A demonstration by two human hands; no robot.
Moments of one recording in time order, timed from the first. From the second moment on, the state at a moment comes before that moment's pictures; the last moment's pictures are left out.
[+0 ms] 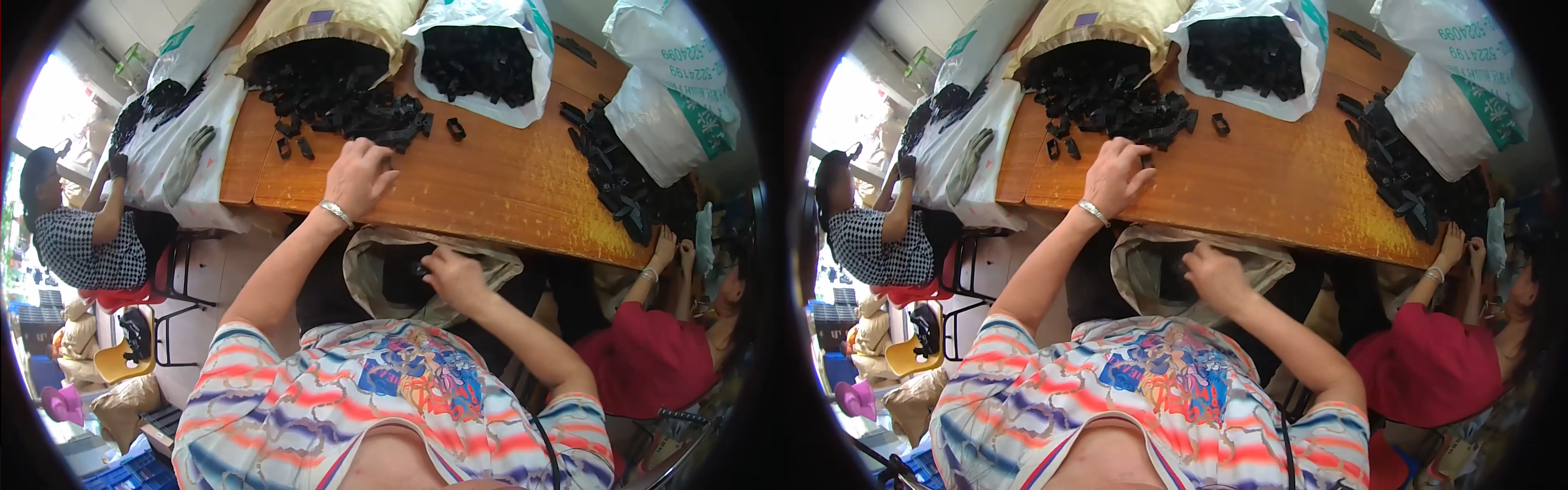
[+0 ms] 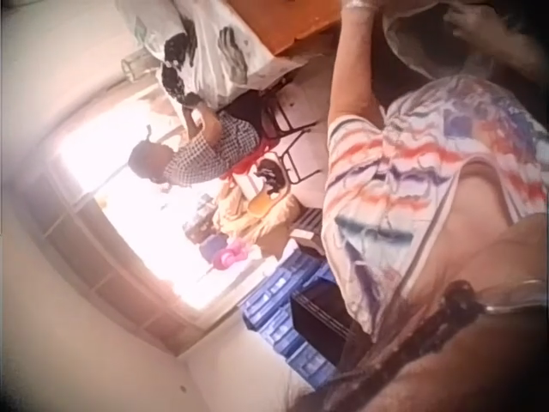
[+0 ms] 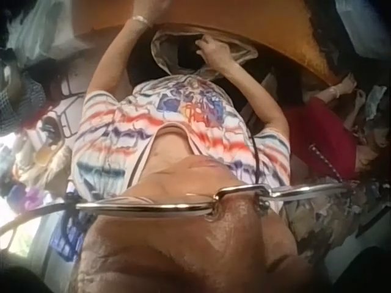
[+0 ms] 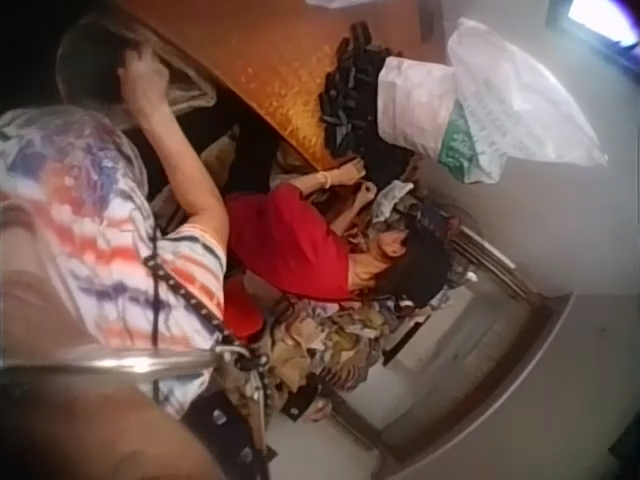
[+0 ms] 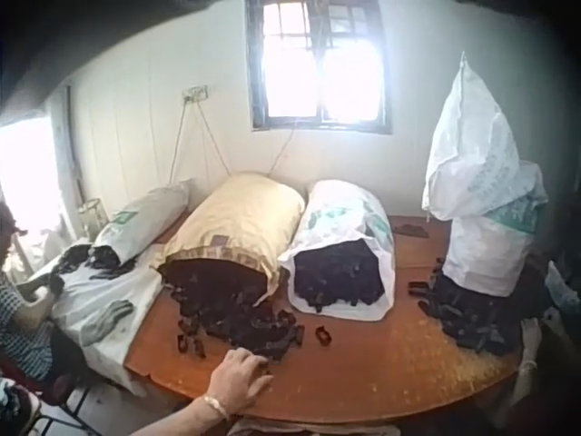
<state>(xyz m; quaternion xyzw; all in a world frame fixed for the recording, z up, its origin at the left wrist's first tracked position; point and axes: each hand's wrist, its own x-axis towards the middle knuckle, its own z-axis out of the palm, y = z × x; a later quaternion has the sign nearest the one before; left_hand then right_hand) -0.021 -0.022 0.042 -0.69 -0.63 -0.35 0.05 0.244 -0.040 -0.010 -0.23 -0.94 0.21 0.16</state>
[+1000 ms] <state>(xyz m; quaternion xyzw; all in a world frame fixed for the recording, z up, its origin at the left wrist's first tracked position) 0.042 0.006 0.009 -0.74 -0.58 -0.34 -0.04 0.141 0.251 0.023 -0.30 -0.95 0.00 0.09</state>
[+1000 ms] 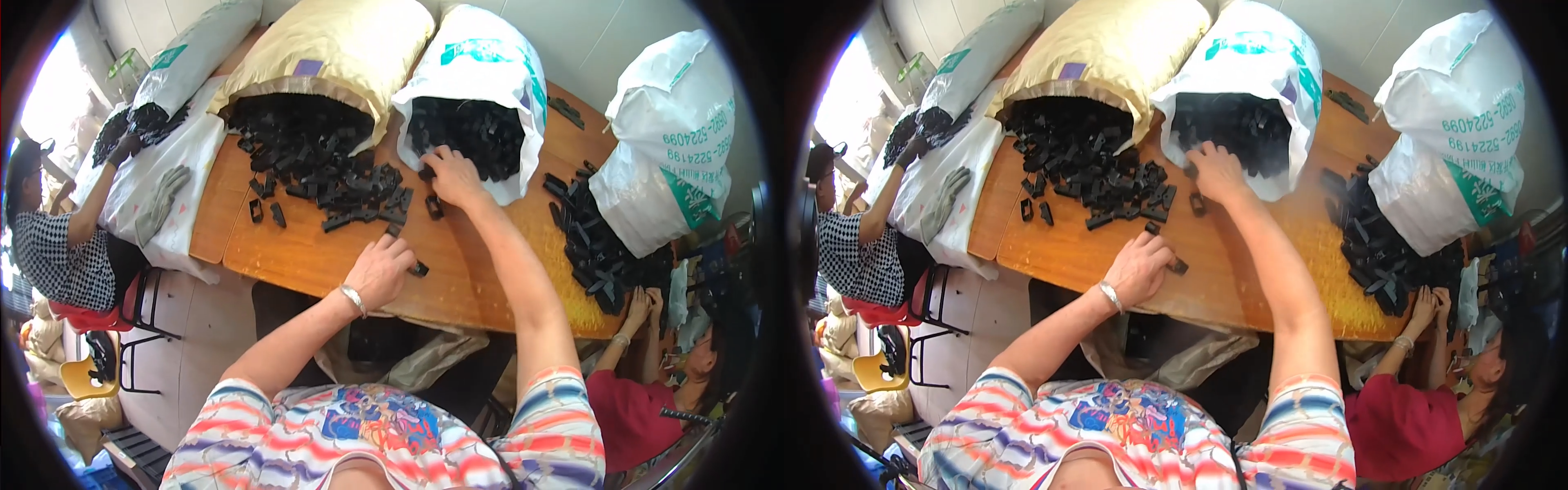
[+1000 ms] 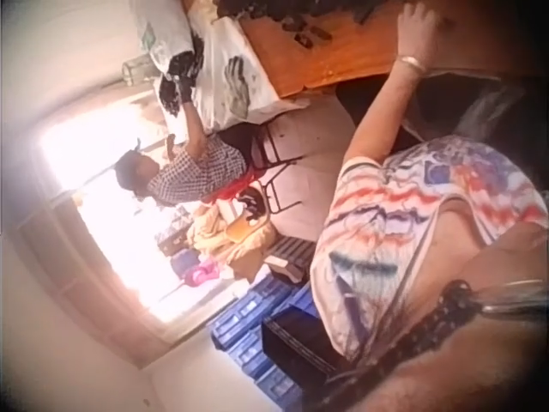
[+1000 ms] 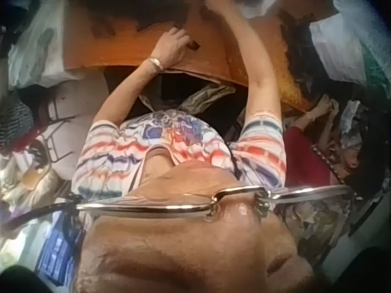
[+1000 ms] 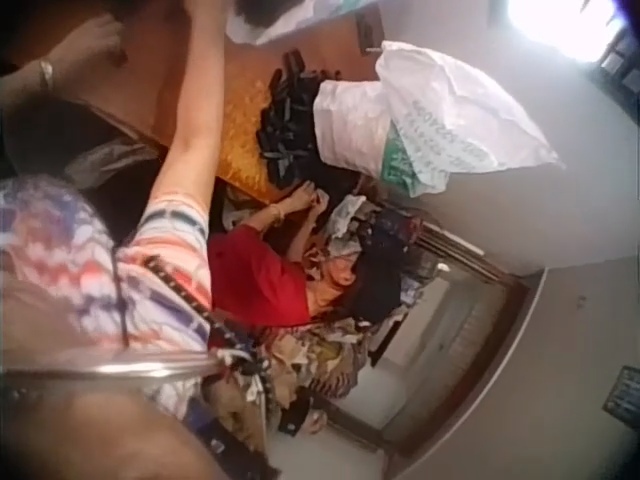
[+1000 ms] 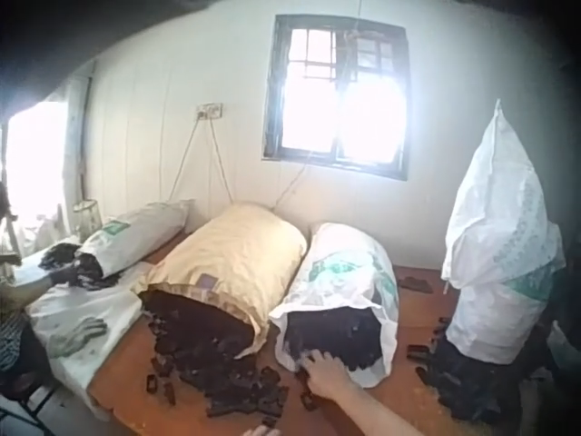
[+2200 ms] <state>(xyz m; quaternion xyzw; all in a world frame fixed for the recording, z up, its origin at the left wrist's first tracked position) 0.059 0.014 0.009 -0.74 -0.56 -0.36 -0.10 0.298 0.159 0.030 -0.48 -0.85 0.11 0.19</state>
